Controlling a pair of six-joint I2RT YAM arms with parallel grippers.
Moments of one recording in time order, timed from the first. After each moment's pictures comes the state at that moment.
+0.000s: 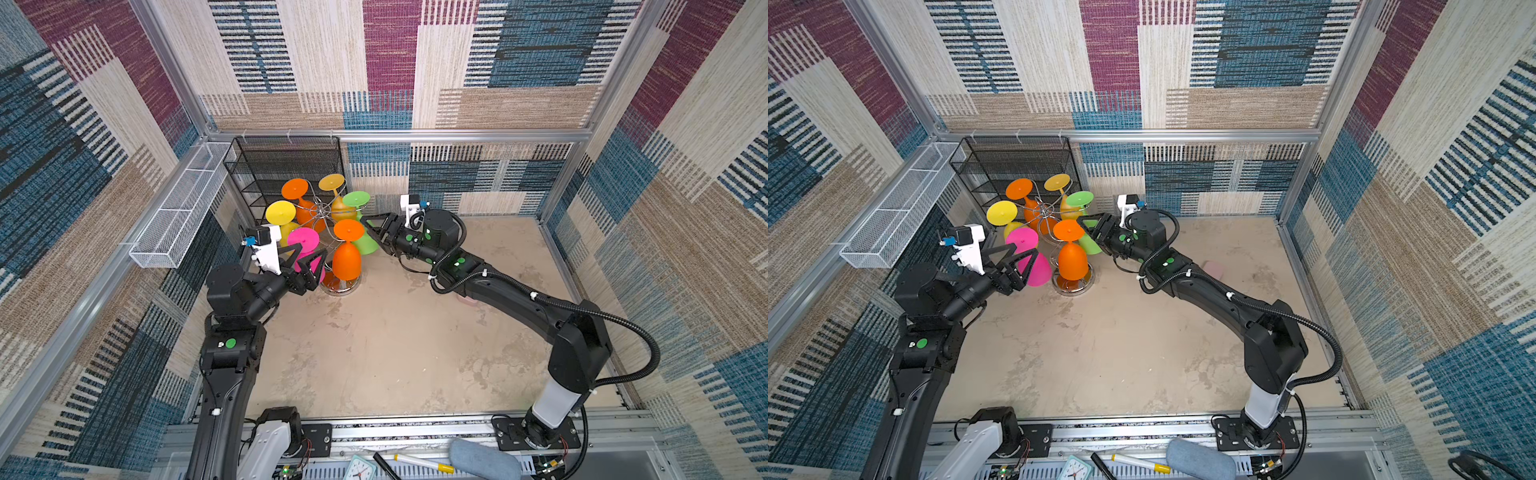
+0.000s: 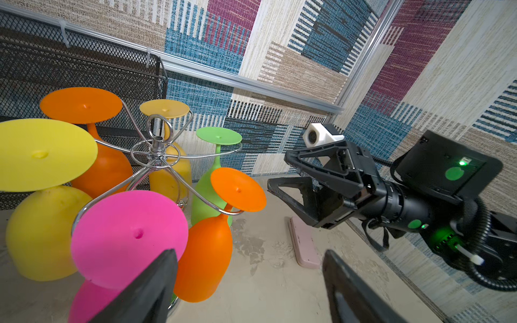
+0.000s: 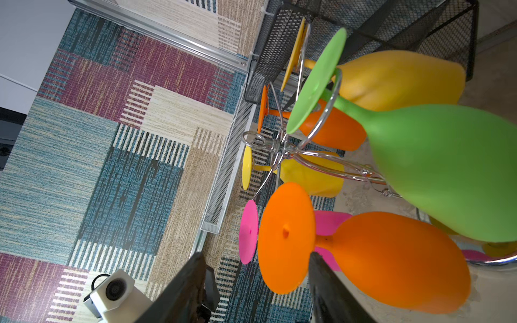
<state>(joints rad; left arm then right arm) 0.04 0.82 0.97 -0.18 0.60 -0.28 0.72 1.73 1.48 0.25 -0.29 1.21</state>
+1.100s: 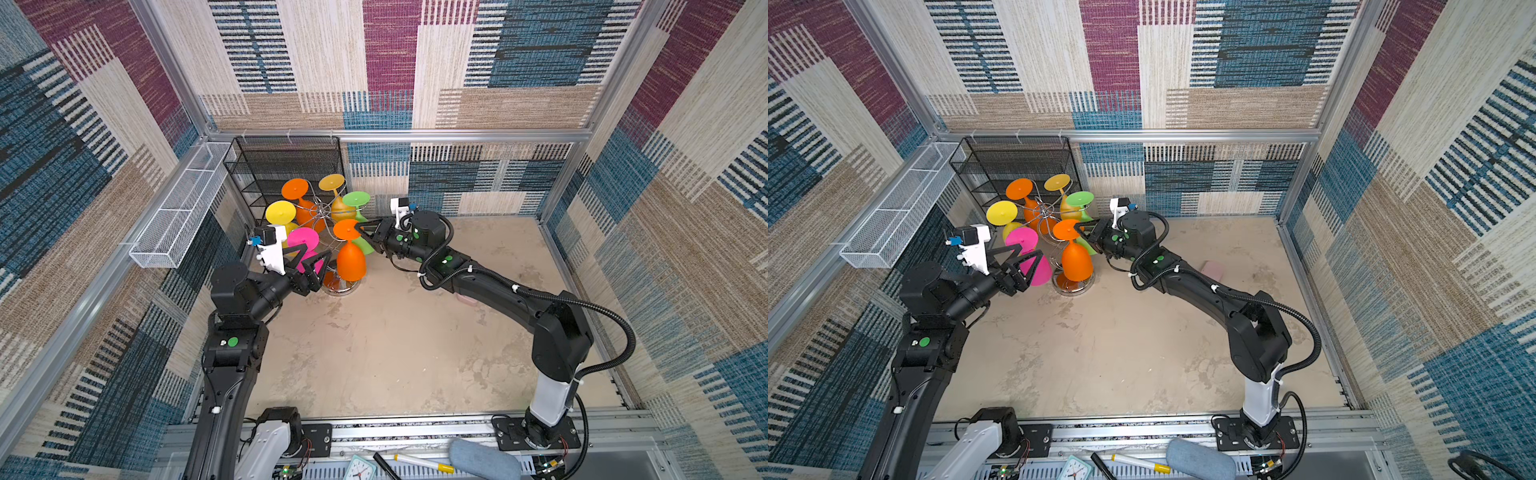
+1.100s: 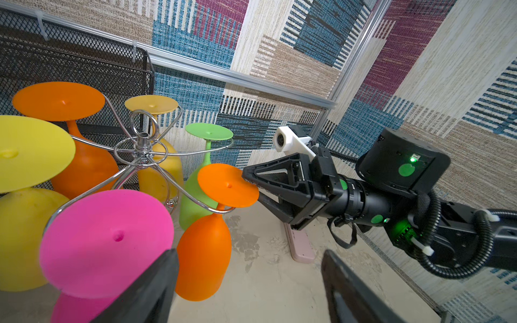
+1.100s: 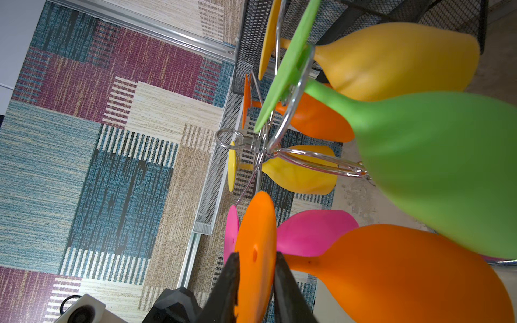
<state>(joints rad) 0.01 0.83 0.96 -0.18 0.60 -0.28 0.73 1.84 1.56 0.26 -0.34 1.26</state>
